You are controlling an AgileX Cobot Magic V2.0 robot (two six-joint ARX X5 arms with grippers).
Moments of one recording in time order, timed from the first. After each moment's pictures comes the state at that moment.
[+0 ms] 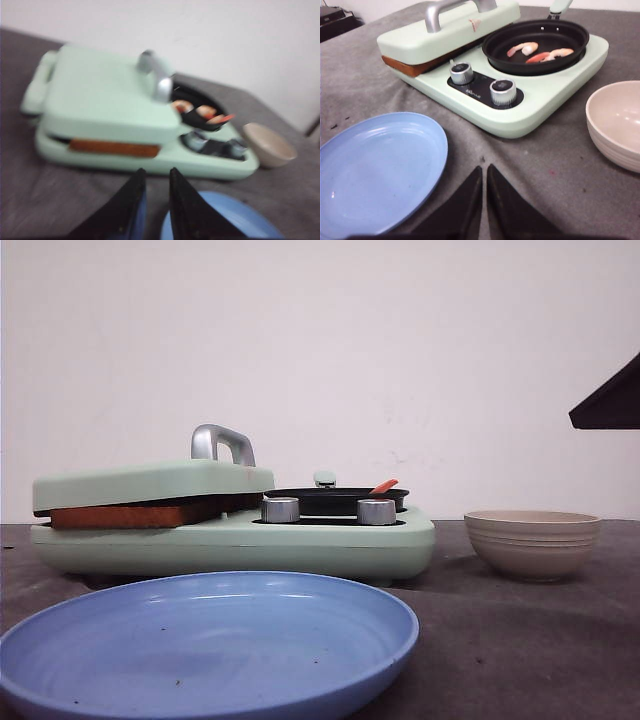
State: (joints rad) left arm -0.41 0.01 0.20 -0.34 0.02 -0.38; right arm 0.36 0.43 0.19 -0.05 -0.39 0.10
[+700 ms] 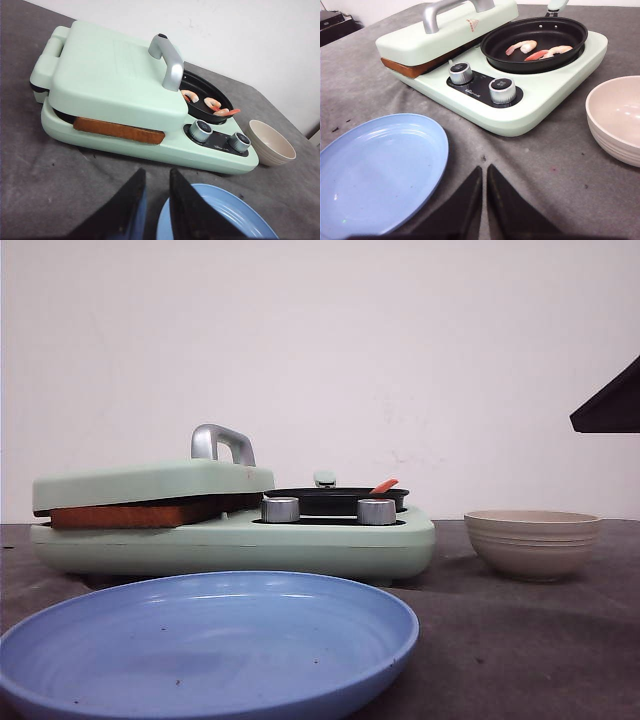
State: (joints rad) left arm -0.41 0.01 0.20 -0.35 0.02 -0.46; right arm 0.36 0.43 0.19 -0.06 -0.39 0.12
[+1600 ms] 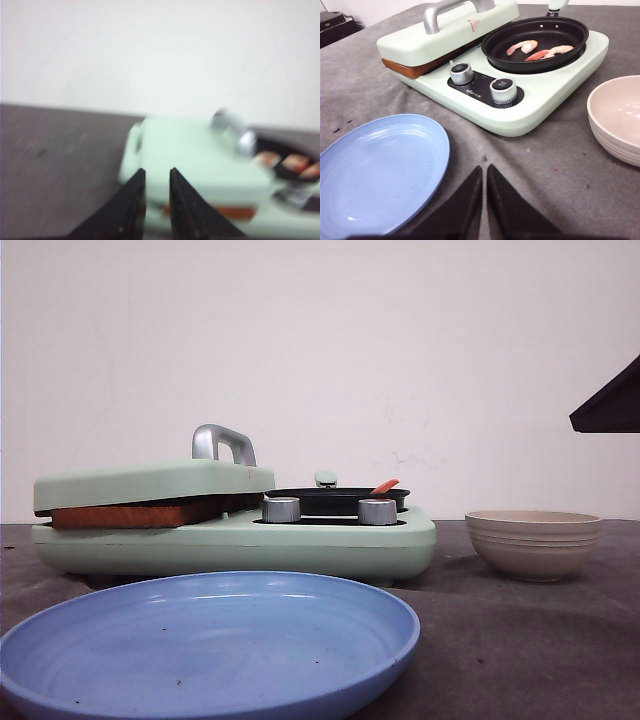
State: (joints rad) left arm -0.20 0.01 0.03 -0.04 -0.07 -0.11; right arm 0.36 0.43 0.19 -0.06 -0.39 0.13
